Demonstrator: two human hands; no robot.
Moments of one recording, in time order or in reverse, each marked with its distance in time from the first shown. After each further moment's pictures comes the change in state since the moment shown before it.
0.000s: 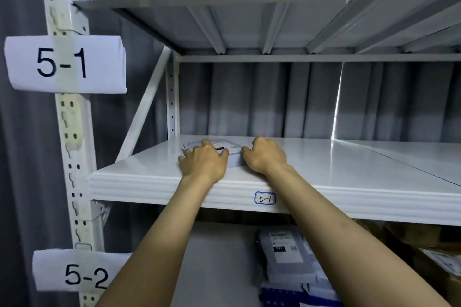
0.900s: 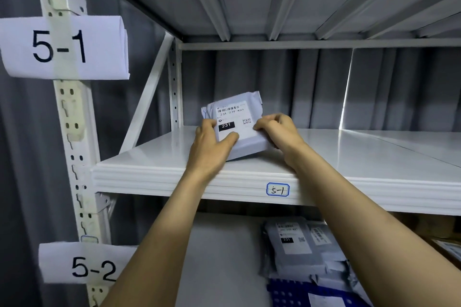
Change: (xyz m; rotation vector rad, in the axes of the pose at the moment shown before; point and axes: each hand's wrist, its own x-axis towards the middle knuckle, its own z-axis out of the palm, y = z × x) left_hand -0.005 -0.016 -0.004 -0.736 0.072 0.134; right_hand 0.008 0.005 -0.006 1.027 0.055 0.073
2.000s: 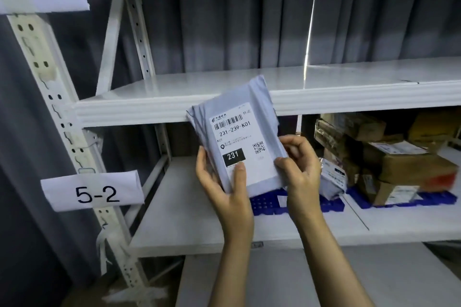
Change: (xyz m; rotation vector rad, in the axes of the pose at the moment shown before) left_hand -0.253 -0.006 0.059 -0.794 0.349 -0.053; right_hand -0.243 0.093 -0.044 0.305 0.233 -0.273
